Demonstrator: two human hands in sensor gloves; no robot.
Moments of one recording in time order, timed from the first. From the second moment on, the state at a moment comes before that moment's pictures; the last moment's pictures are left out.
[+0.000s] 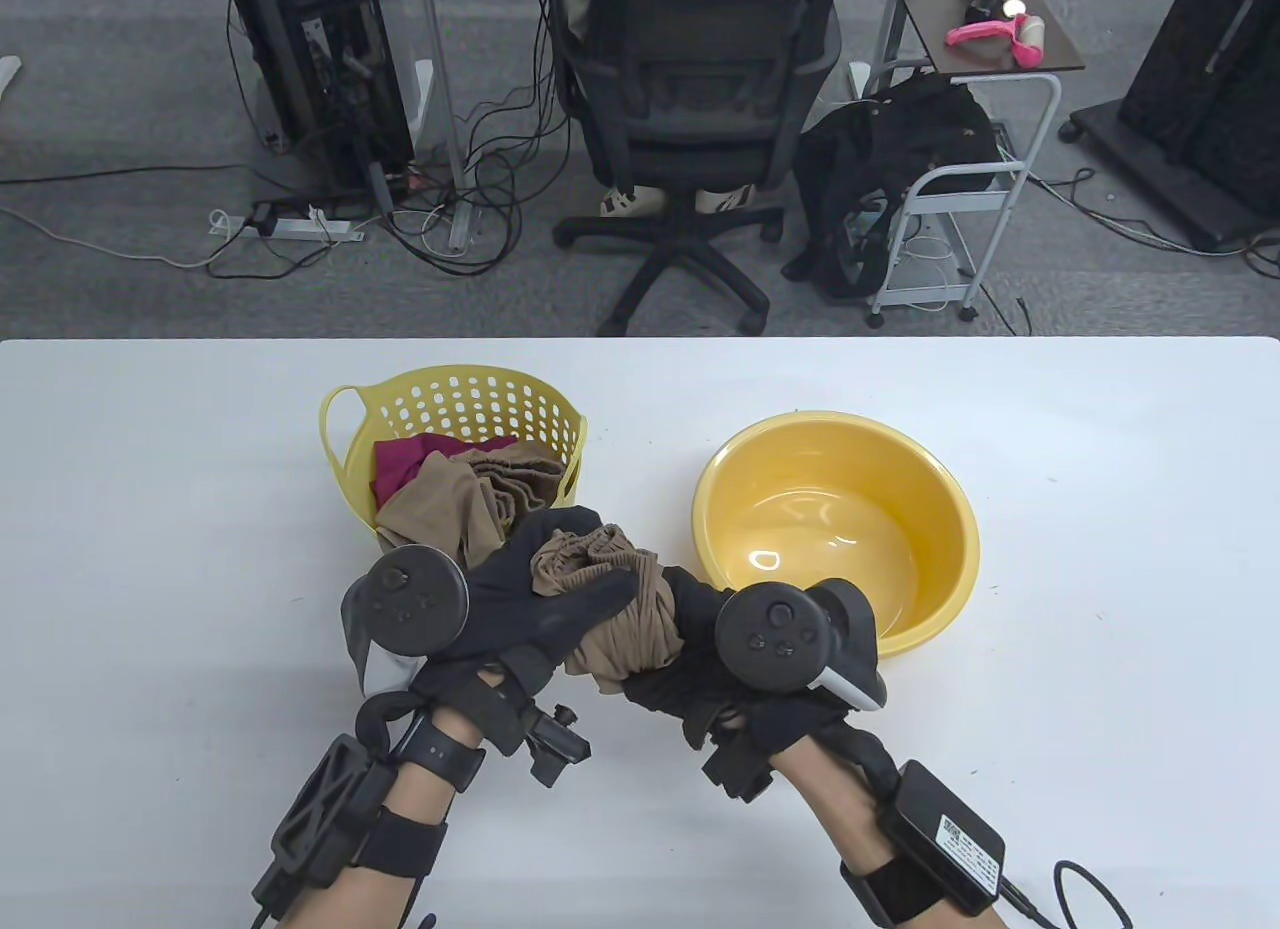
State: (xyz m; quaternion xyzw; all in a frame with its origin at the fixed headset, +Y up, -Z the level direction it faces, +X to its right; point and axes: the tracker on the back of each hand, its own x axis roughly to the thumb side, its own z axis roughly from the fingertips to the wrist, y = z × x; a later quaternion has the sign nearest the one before) left_hand -0.156 -0.600 -0.305 0.05 -0.23 0.50 0.83; right_hand 0.059 -0.596 -0.284 0.26 -0.09 0.92 0.28
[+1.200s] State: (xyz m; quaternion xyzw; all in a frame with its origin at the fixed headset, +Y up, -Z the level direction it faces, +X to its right) left_hand -0.159 -0.618 -0.306 -0.04 -0.10 0.52 0.85; right_hand 0.029 -0.589 -0.249 0.33 -0.32 0.89 -0.07
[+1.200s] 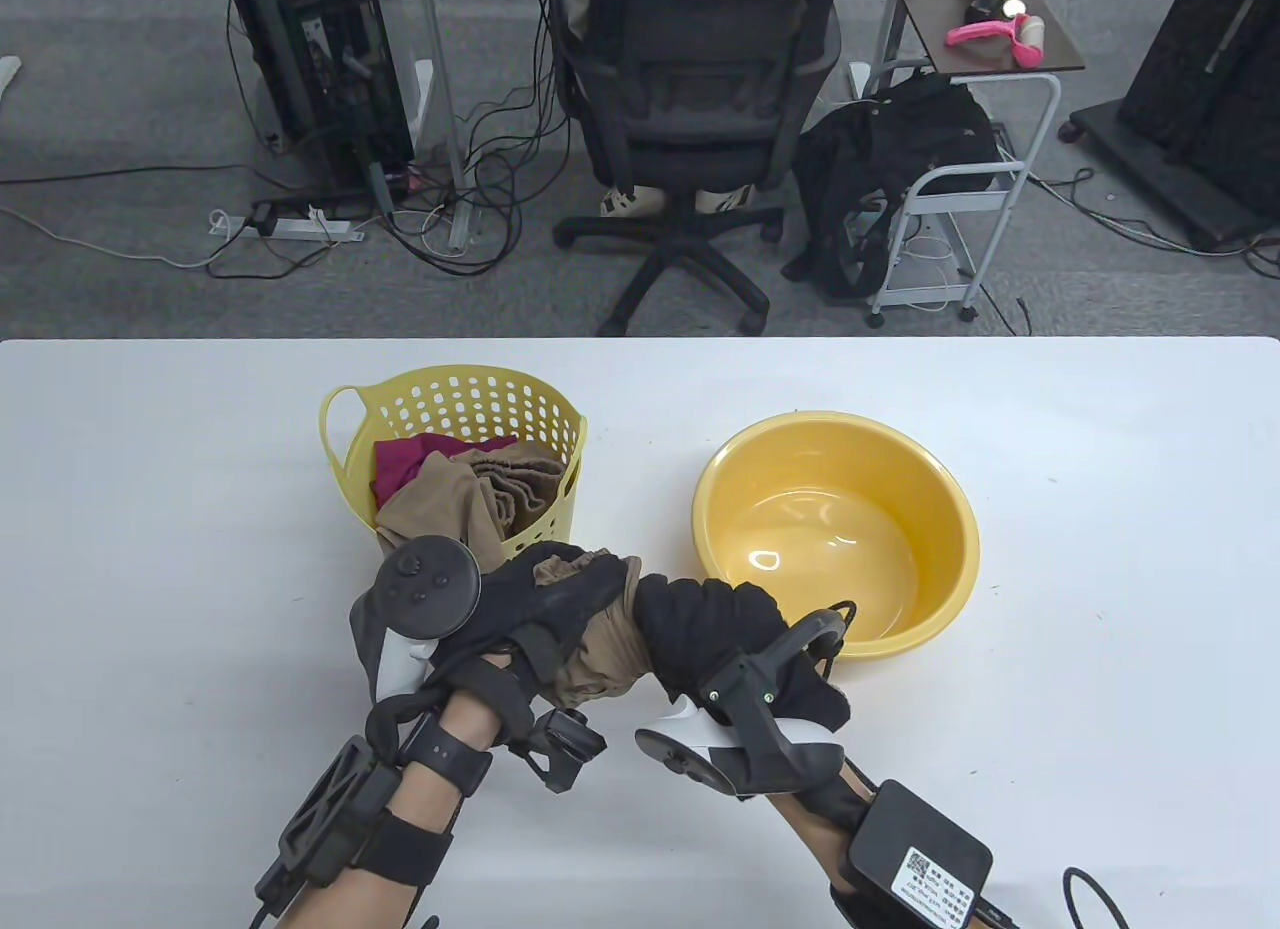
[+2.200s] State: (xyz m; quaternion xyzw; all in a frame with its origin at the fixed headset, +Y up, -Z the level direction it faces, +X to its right) left_hand -0.161 -0.603 -0.300 0.03 -0.15 0.50 0.85; right_hand 0.045 -0.582 -0.264 0.29 -0.23 0.92 0.11
